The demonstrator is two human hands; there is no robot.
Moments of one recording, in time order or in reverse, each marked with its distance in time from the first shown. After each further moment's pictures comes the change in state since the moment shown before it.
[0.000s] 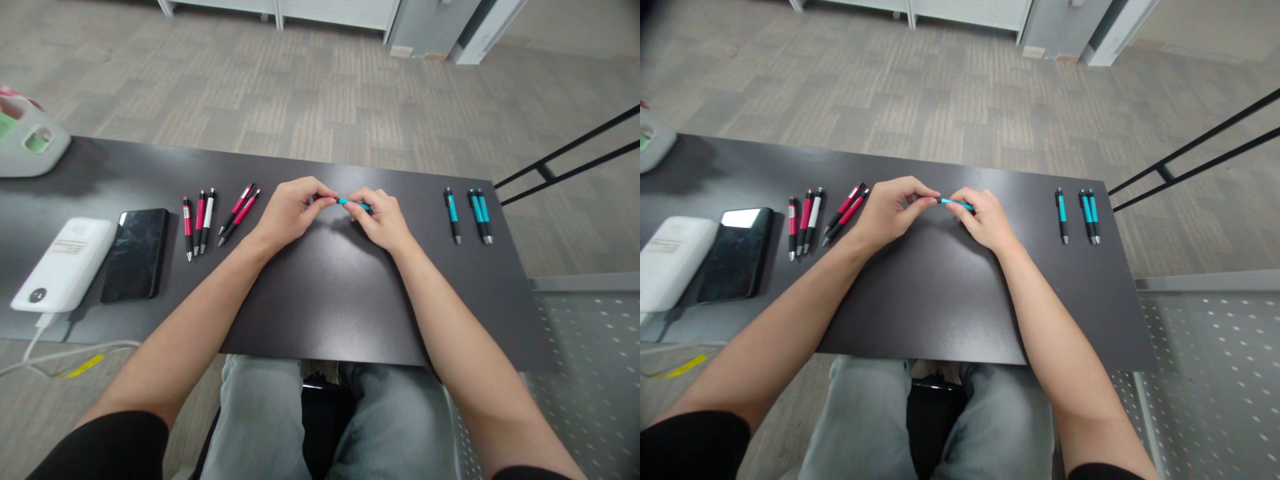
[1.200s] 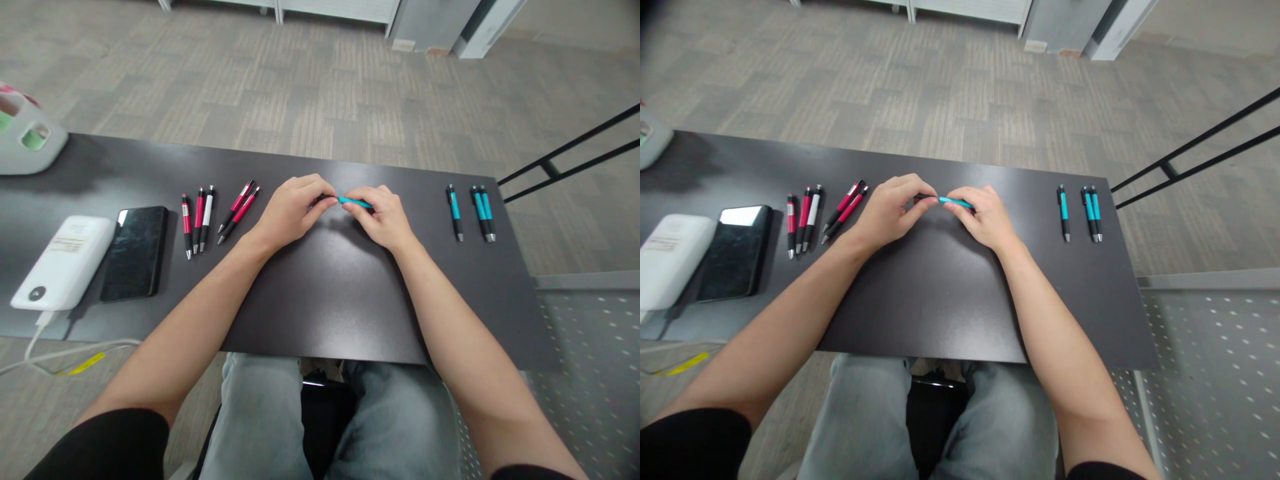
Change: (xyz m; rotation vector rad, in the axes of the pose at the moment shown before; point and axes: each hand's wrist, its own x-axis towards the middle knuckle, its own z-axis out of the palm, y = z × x) left_hand 0.000 0.003 -0.001 0.123 -0.063 0.100; right_hand 0.001 -0.002 -0.001 0.003 -0.015 -0.059
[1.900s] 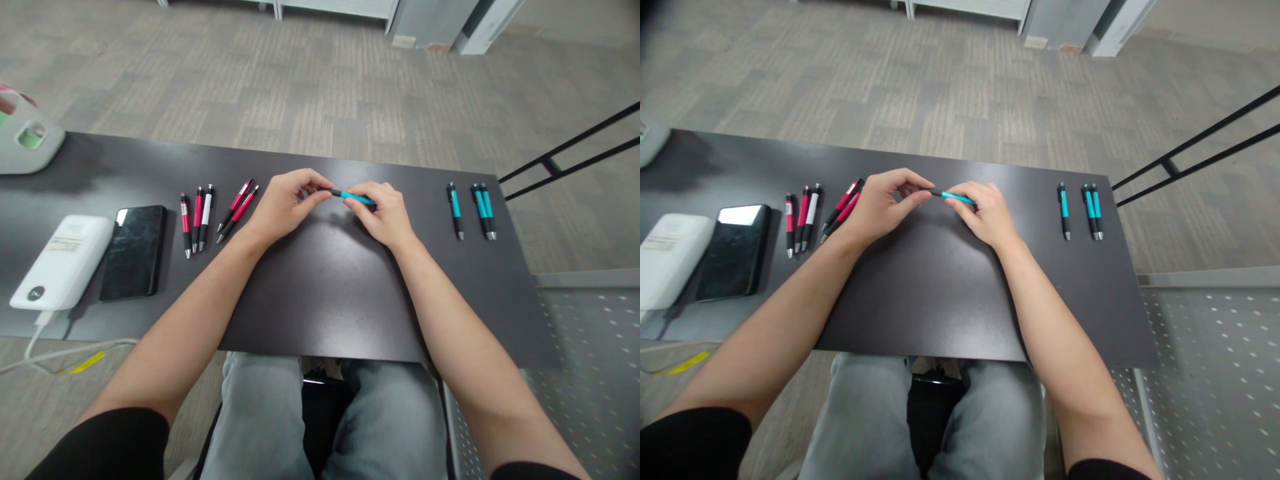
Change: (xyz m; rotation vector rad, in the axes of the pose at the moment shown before) left_hand -0.001 -0.007 -0.006 -0.170 0.059 -0.112; right_hand -0.001 -0.002 -0.001 -0.025 0.018 0.051
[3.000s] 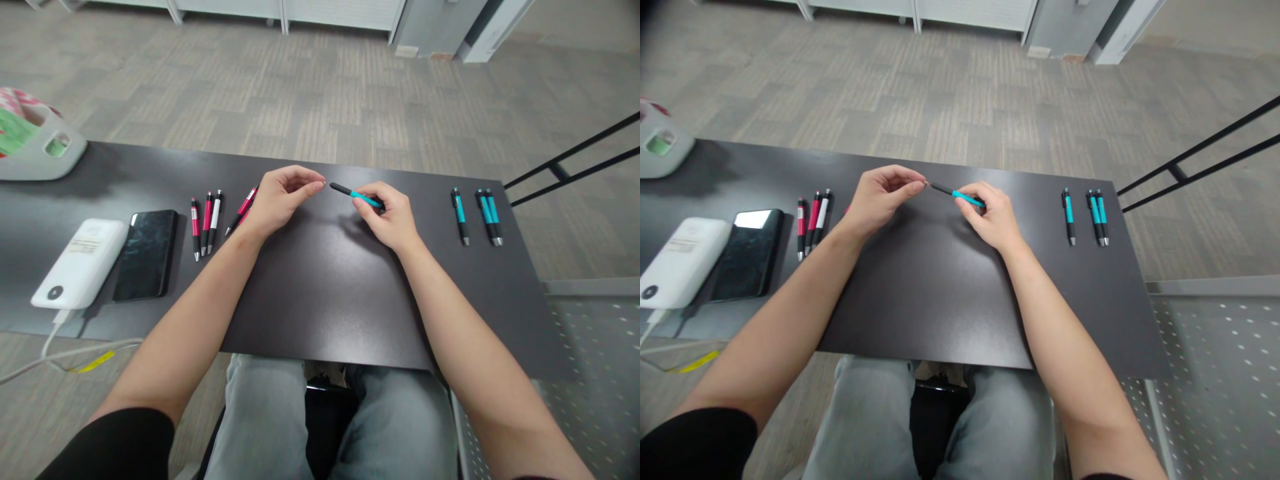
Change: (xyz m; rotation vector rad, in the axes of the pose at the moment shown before) left_hand 0.012 -0.019 -0.003 -0.405 0.144 -0.211; right_hand 0.000 -0.001 0.002 0.118 0.123 0.008
